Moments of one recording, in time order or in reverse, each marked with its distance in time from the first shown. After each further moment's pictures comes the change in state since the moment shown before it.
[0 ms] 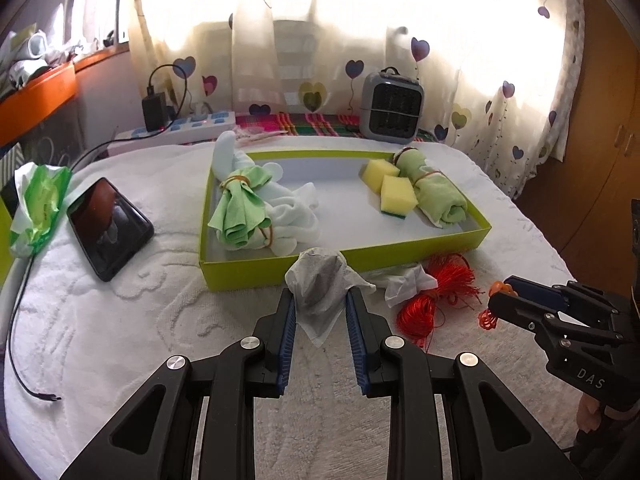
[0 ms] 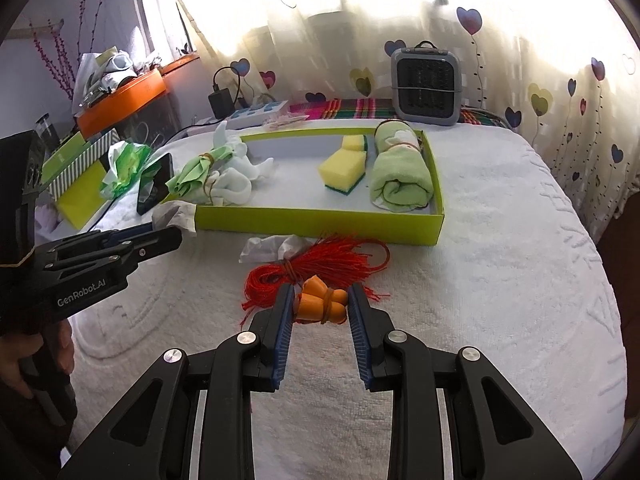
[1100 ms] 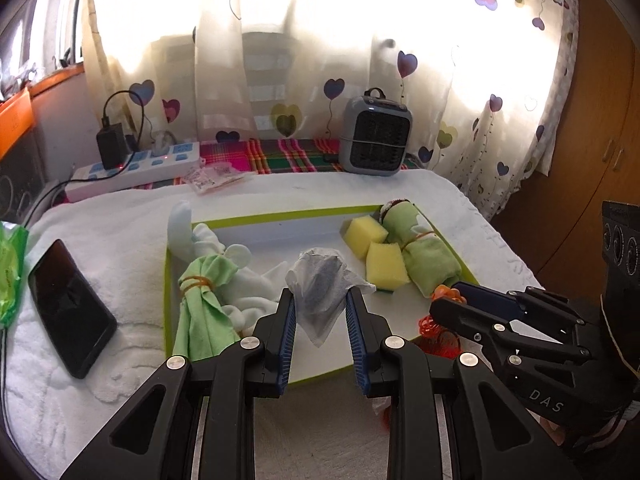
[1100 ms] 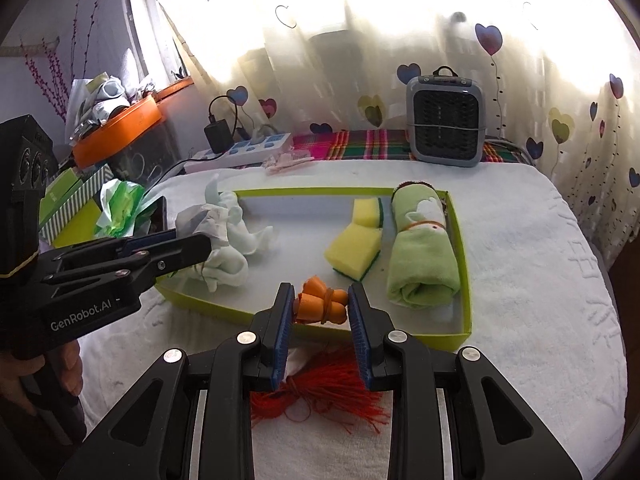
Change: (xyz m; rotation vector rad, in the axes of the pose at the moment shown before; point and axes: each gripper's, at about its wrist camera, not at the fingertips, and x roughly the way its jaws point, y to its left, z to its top) left arm 0.040 -0.001 0.074 0.018 -0.006 -0.099; right arm 0.036 -0.004 0.062 0.017 -0.048 0.030
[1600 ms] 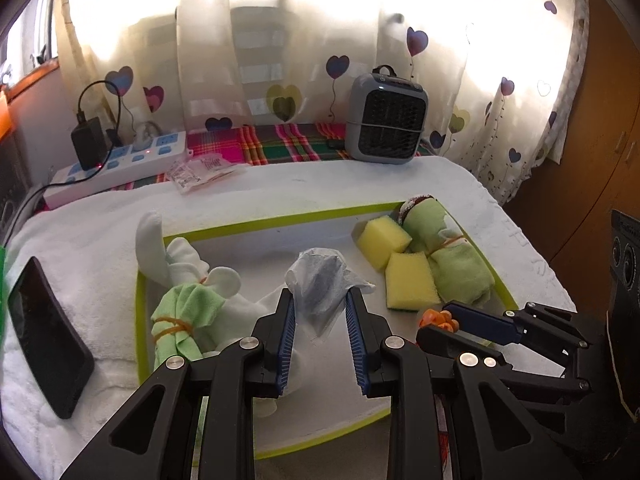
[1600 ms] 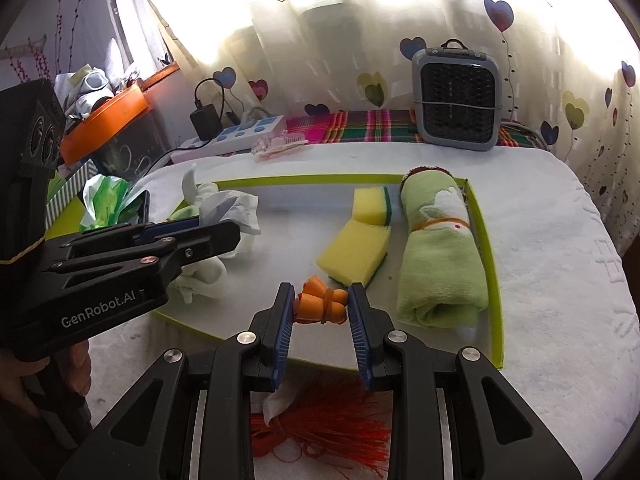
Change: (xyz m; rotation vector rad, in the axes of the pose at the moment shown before) left arm 0.051 0.003 0.019 0.024 0.062 0.015; right arm 0.038 -0.006 0.005 0.008 0.063 0.006
